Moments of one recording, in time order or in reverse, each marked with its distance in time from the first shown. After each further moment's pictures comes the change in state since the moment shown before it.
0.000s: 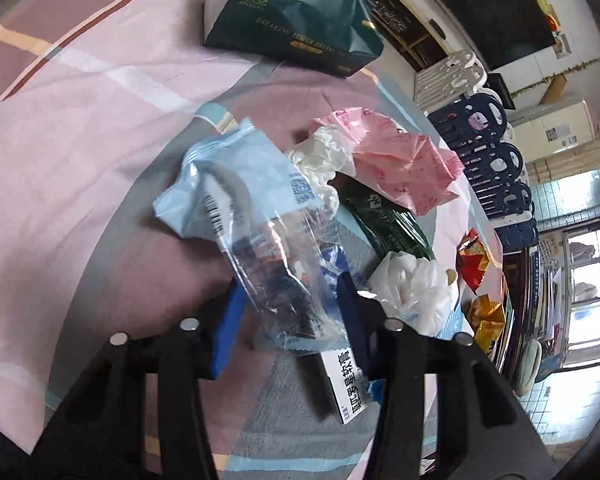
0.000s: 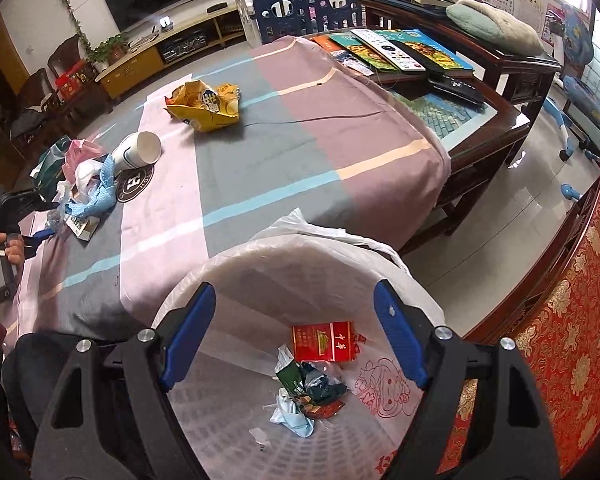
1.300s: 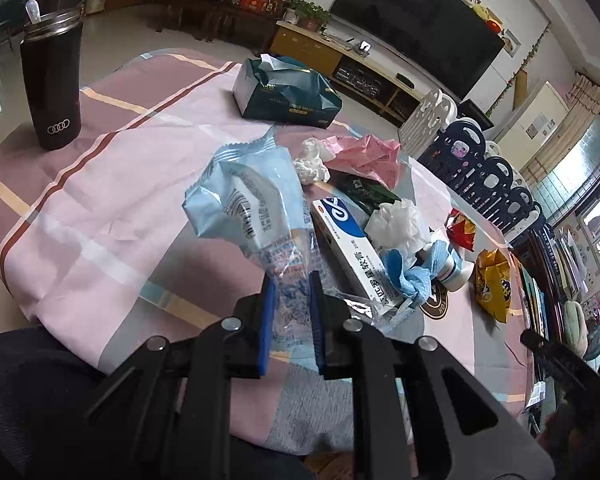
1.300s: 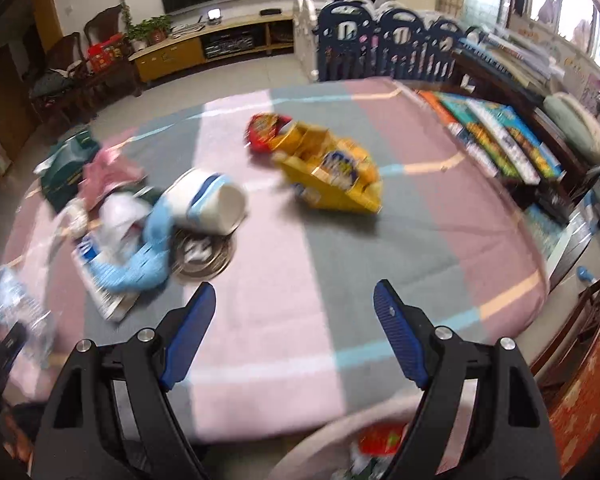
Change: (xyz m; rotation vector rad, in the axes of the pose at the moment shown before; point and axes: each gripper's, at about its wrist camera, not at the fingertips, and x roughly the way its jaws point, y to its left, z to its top) left arm -0.105 0.010 -0.129 0.172 -0.356 0.091; right arm 0.076 0.148 0.108 -0.191 -0.084 -0.038
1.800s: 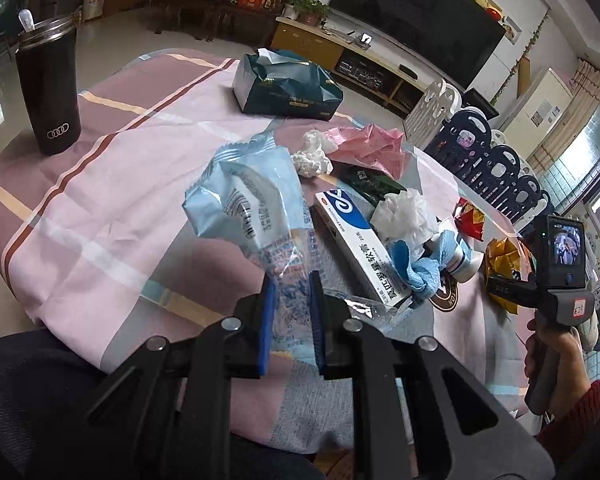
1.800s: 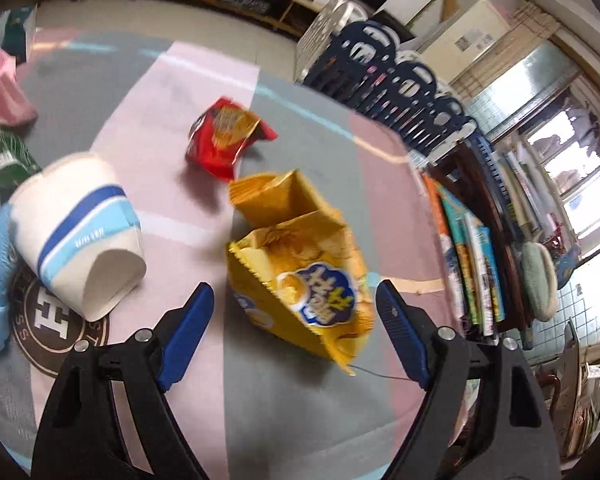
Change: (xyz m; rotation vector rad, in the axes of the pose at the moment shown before) left arm 0.006 -0.007 -0.002 0.038 0.017 0.041; right arm 0.130 0.042 0.064 -0.440 0.069 -0.344
